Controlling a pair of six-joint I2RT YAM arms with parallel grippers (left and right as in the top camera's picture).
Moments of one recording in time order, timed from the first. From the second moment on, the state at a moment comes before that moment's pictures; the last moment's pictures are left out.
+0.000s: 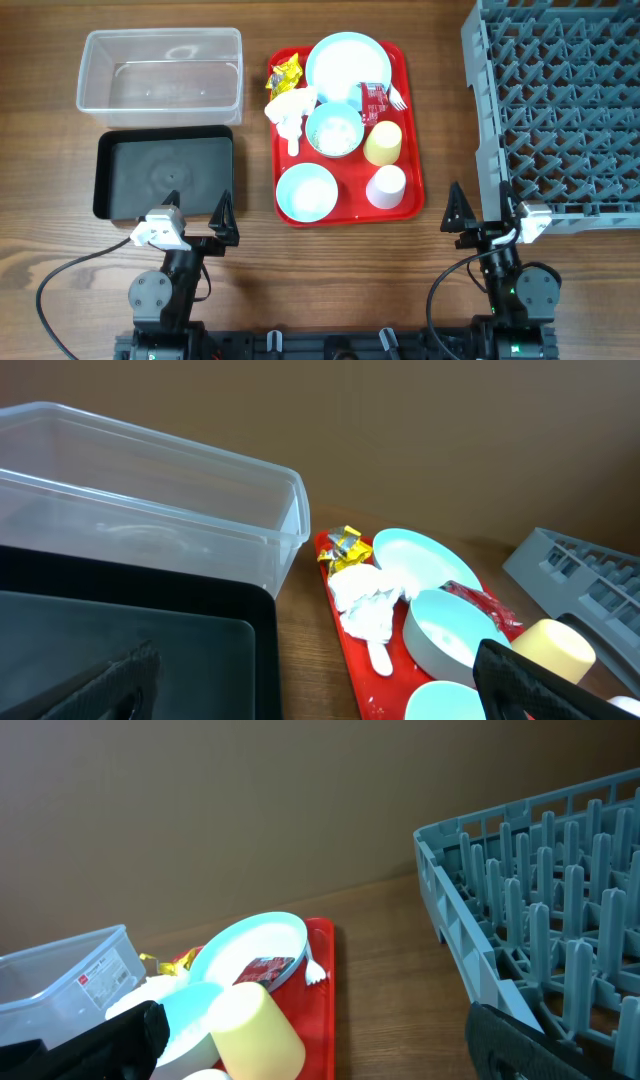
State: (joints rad) left arm -0.03 0.01 0.02 -0.08 0.11 -0.33; right arm -0.02 0.02 0.01 0.01 -0.14 0.31
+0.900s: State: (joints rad) left arm -0.03 0.96 0.94 -0.45 0.65 -0.26; right arm -0.02 0.06 0.33 0.09 -0.53 0.44
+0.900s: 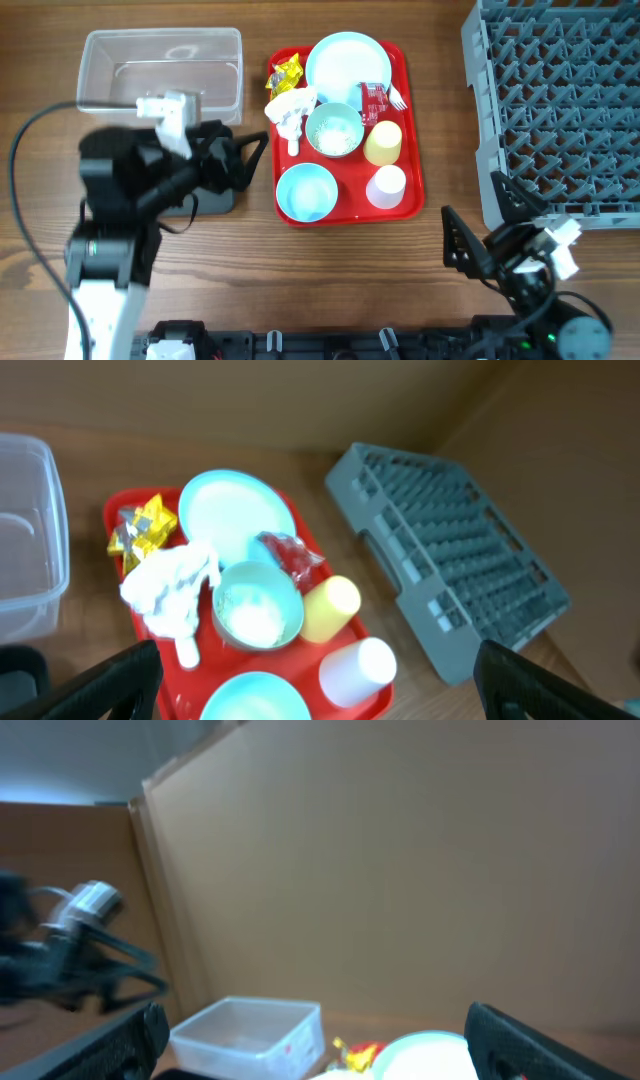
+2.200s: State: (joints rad) left arm -0.09 1.40 0.99 -0.62 0.27 -0.25; right arm 0.29 1.25 1.21 -0.84 -0.27 0.02
